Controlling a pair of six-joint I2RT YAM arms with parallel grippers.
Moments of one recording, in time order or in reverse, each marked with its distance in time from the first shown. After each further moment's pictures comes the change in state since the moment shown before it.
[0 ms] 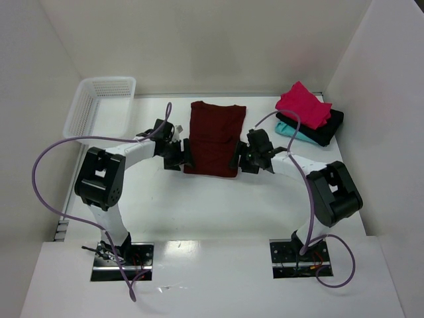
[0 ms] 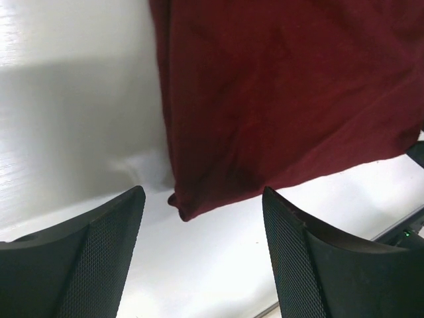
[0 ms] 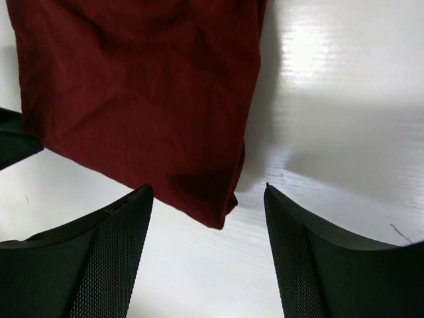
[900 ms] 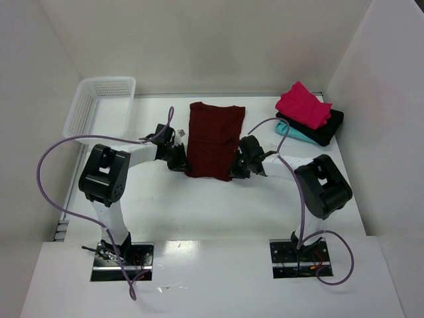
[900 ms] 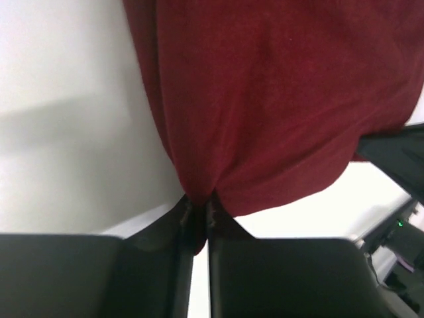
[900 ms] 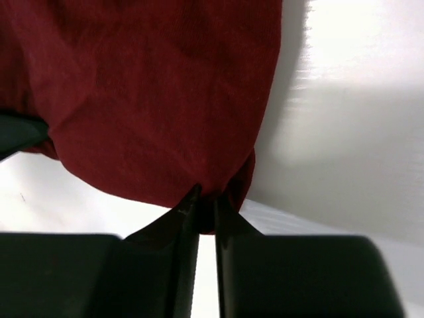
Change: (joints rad) left arm -0.001 0.056 -0.050 0.111 0.076 -0.007; right arm 0.075 0.100 -0.017 0.058 -0.009 0.102
